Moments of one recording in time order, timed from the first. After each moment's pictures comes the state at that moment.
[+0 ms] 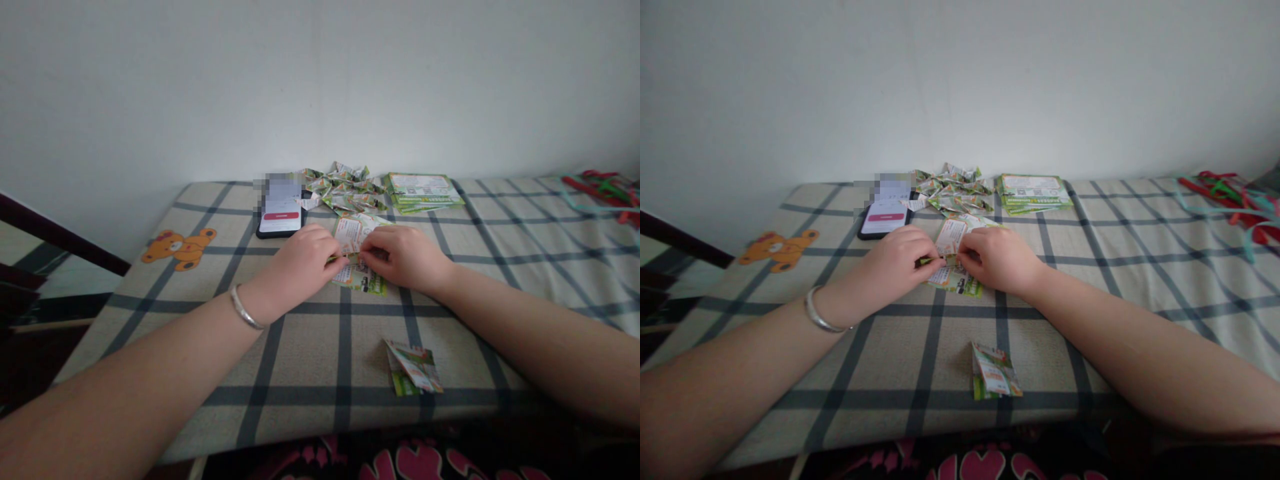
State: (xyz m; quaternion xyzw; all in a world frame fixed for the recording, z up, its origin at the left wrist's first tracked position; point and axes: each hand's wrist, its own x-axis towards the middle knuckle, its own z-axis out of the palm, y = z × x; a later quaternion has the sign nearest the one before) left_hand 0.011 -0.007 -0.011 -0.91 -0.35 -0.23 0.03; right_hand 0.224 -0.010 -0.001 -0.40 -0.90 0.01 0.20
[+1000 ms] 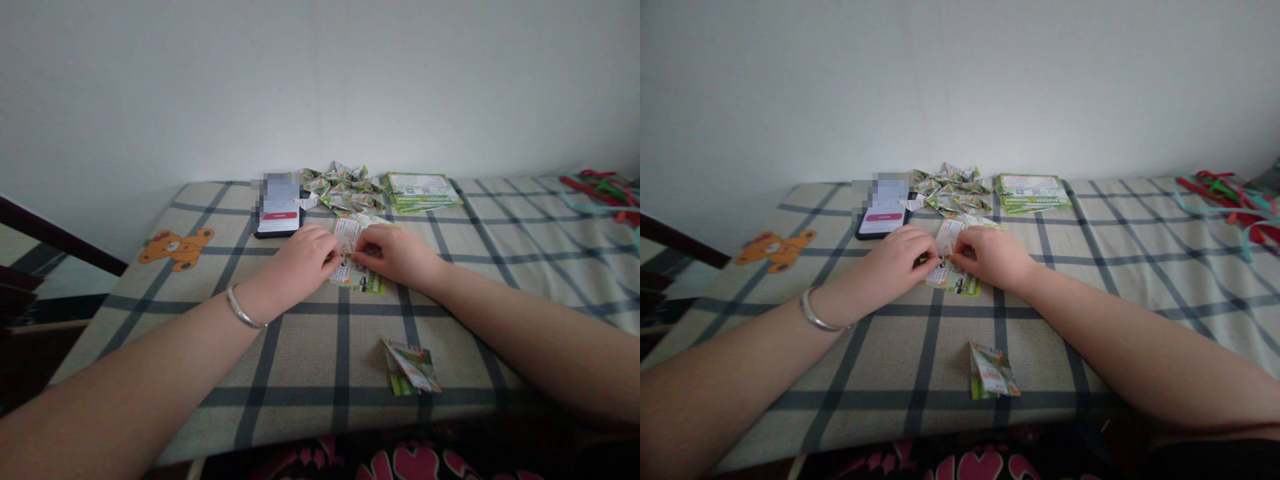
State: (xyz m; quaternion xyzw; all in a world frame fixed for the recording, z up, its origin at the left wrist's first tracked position) left_hand 0.011 -0.004 -0.015 -0.90 -0.36 -0.23 -0.01; right_hand 0.219 -0.003 -0.006 -0.45 -0.87 0.10 0.20
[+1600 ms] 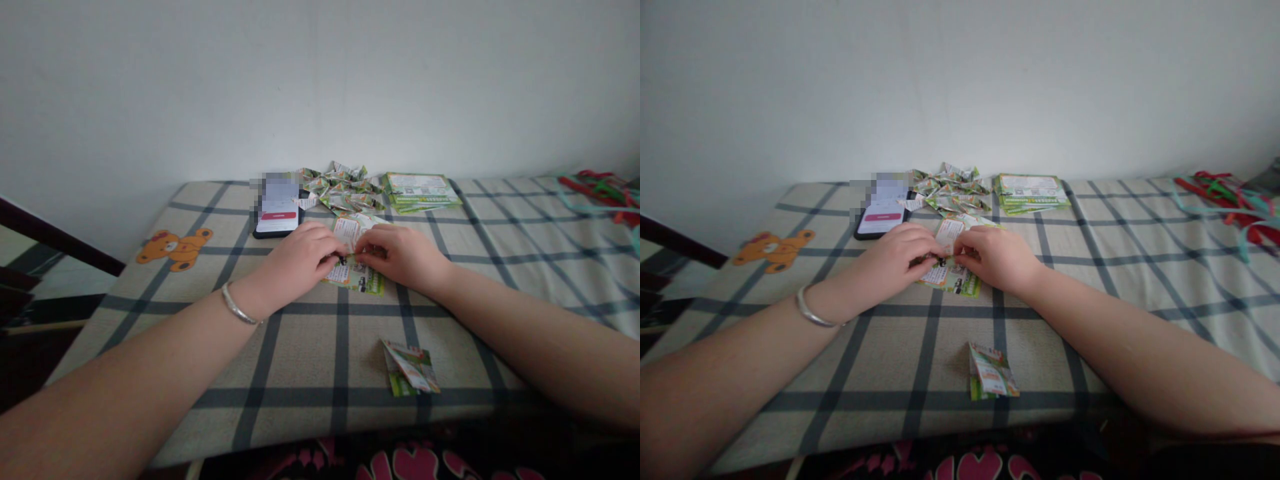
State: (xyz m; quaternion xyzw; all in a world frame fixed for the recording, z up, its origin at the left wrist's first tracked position) left_hand 0.005 0.003 -0.016 -0.92 -0.29 -0.25 -0.02; right_hand 0.227 -0.010 -0.003 -0.44 -0.87 0.06 0.20
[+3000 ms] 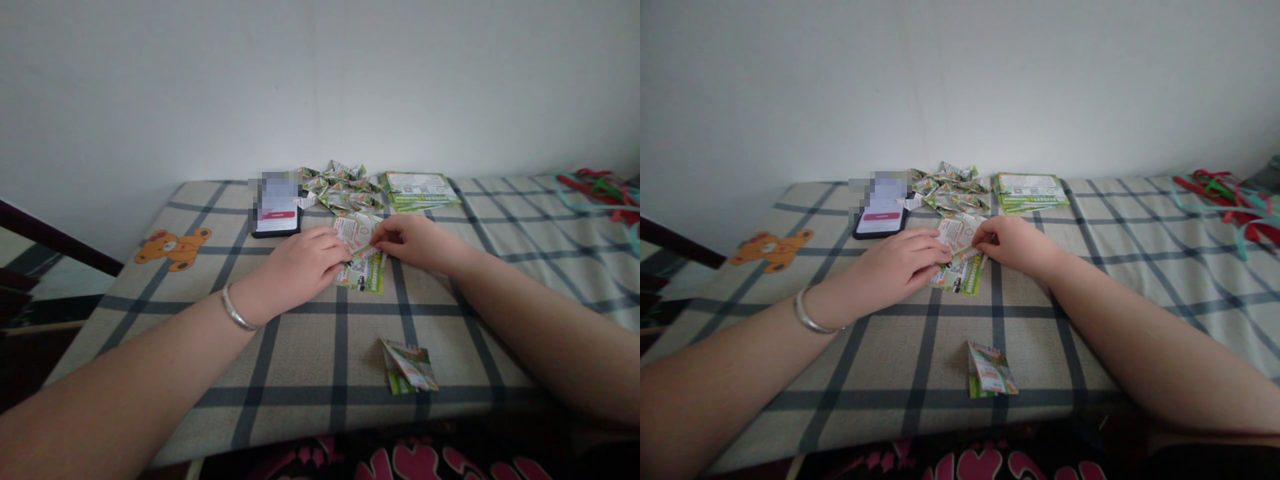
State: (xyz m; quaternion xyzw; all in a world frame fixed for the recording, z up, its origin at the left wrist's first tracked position) left_hand 0.007 -0.009 -0.012 -0.94 -0.27 -0.19 0.03; right_hand 0.252 0.009 0.007 -0.49 -0.84 0.16 0.17
